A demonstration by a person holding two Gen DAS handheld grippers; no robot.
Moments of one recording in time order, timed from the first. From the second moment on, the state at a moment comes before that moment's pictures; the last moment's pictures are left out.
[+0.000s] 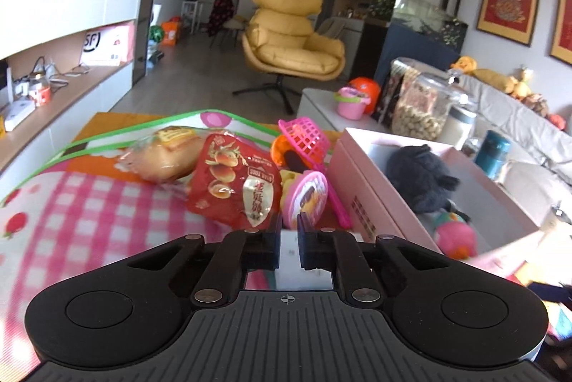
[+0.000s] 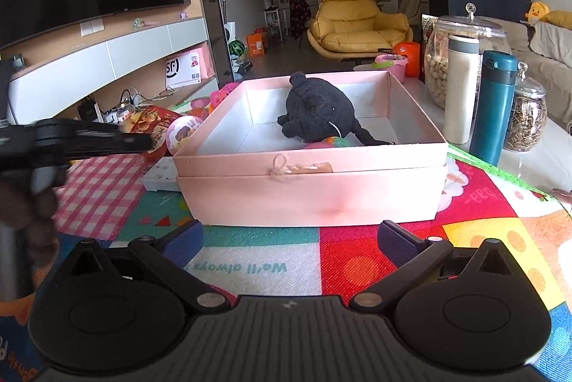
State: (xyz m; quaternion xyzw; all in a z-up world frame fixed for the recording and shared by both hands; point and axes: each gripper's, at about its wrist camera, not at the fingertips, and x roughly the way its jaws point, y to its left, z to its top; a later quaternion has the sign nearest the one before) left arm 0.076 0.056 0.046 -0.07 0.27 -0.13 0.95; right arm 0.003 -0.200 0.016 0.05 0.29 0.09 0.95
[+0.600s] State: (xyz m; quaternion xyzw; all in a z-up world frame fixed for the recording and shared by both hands) left arm 0.046 0.025 0.022 0.09 0.35 -0.29 0.89; right arm 0.004 -0.197 0.014 0.03 0.29 0.09 0.95
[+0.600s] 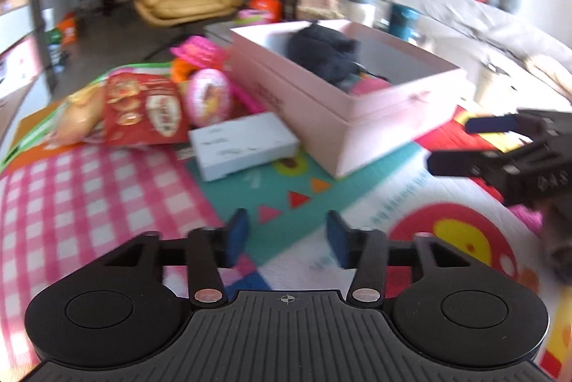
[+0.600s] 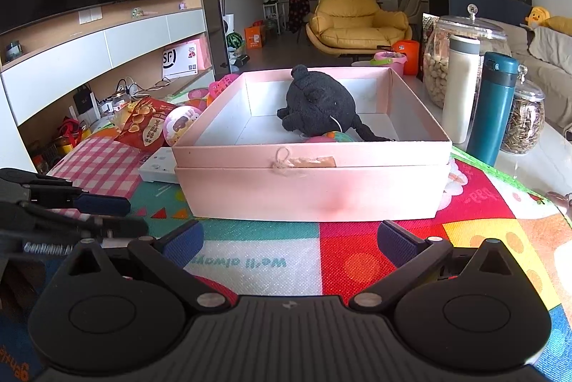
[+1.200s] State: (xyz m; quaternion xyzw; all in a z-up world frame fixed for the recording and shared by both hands) left arm 0.109 0.064 0.049 0.01 0.27 -0.07 0.96; right arm 0.000 -0.202 0.016 0.05 0.28 0.09 0.95
